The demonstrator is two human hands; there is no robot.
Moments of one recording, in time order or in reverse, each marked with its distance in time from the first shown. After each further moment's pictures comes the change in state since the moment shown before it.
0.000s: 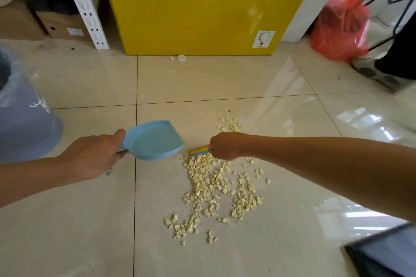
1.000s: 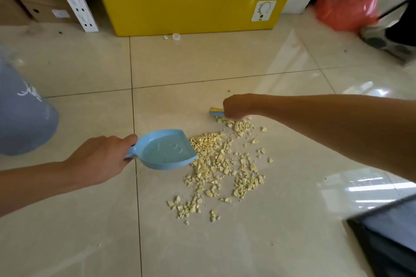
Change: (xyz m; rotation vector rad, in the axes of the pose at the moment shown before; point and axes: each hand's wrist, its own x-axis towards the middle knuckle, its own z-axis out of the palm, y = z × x) left_hand -0.023 0.029 0.018 0.083 0.061 0.142; right_hand 0.027 0.056 -0.012 0.057 0.032 0.200
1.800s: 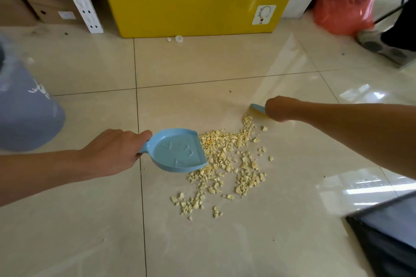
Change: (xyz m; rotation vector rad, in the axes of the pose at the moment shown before) left_hand 0.009 0.001 0.003 0.029 0.053 0.138; right_hand -0.053 0.077 0.020 0.013 0.097 0.270
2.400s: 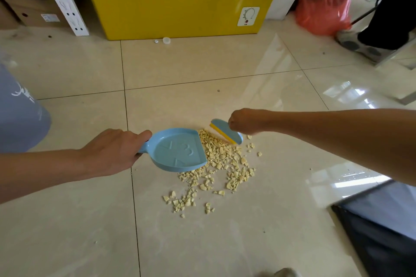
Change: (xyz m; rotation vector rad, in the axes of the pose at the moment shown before) left_hand 0.008 0.019 -0.008 0.012 0.013 0.069; right_hand -0.040 -0.054 0.013 -0.003 -0.136 -0.288
